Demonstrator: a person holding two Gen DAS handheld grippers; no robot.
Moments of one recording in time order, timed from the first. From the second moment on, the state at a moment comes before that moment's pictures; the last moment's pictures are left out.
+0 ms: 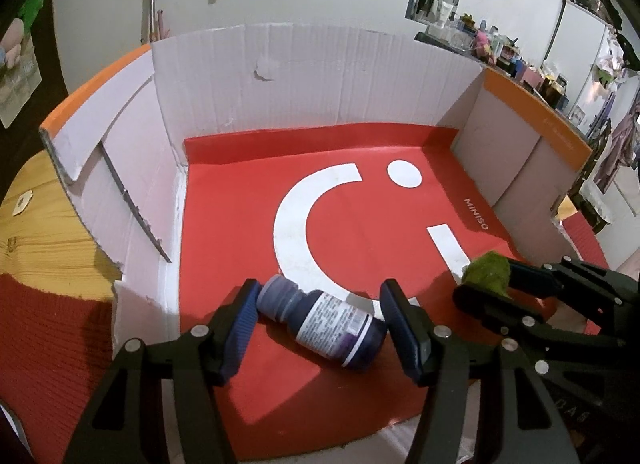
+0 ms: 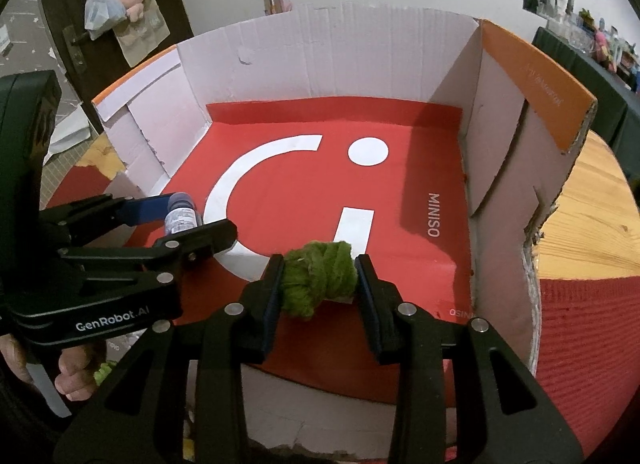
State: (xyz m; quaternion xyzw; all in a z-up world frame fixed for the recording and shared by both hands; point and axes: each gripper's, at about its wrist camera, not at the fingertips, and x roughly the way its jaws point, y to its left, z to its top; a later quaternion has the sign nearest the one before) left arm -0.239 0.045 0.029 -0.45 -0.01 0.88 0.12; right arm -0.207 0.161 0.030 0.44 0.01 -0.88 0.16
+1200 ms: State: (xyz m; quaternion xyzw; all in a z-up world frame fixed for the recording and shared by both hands) left arm -0.163 0.017 0.069 -0.39 -0.02 0.92 0.08; right arm -0.126 0.157 0.068 0.38 0.02 -0.91 0.16
